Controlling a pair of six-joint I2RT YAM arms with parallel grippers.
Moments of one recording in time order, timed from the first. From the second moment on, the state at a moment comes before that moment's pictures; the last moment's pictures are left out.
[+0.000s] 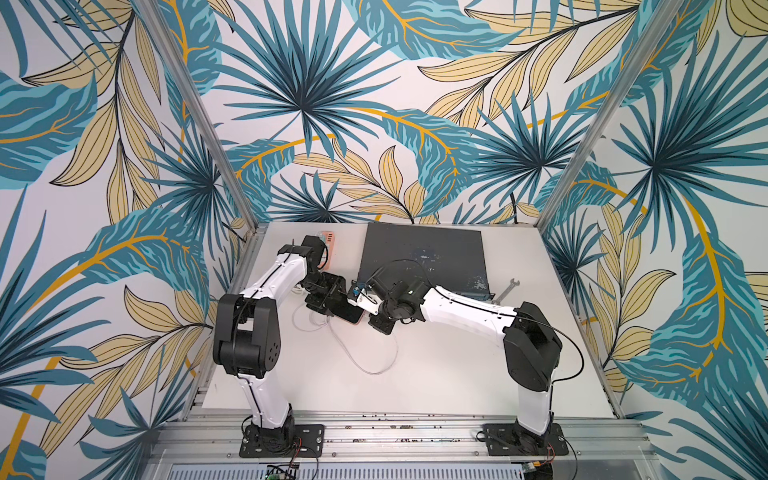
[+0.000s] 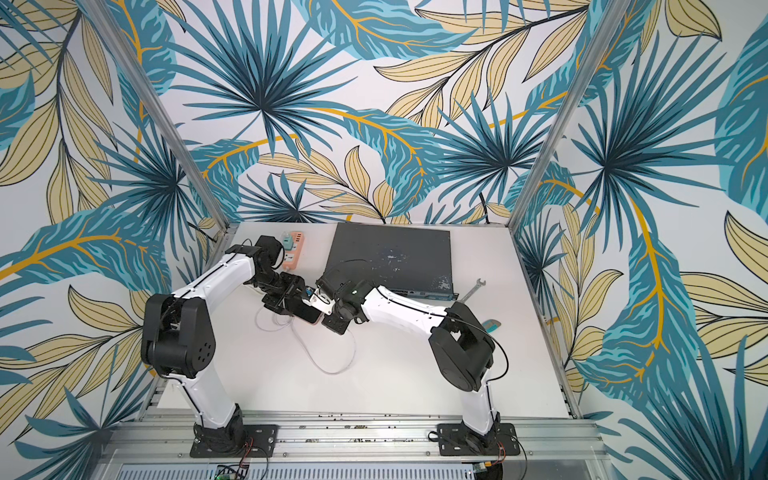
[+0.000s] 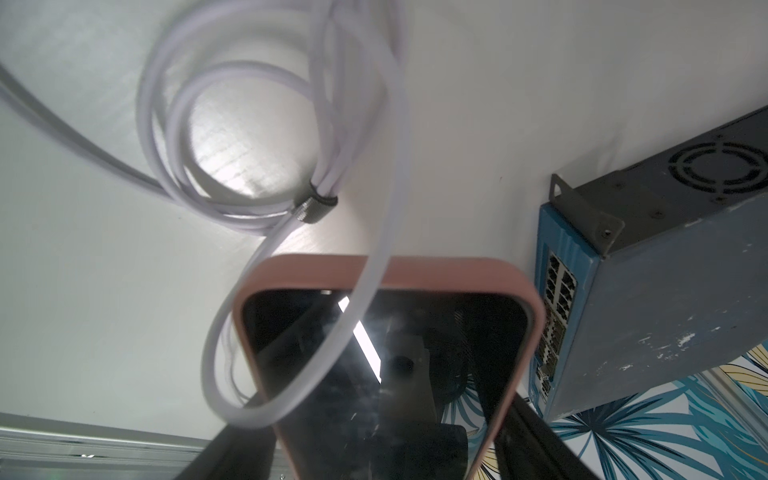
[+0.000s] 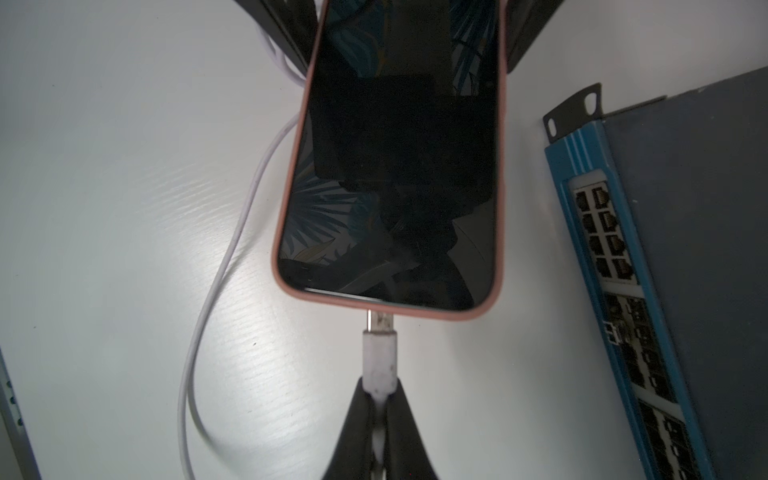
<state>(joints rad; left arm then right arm) -0.12 1.82 1.41 -1.04 0.39 -1.24 1.04 1.94 1.54 -0.63 -0.05 -0.25</state>
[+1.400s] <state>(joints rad) -0.15 1.84 1.46 -1.04 0.36 -1.24 1.03 1.97 1.58 -0.68 0.00 -0.25</state>
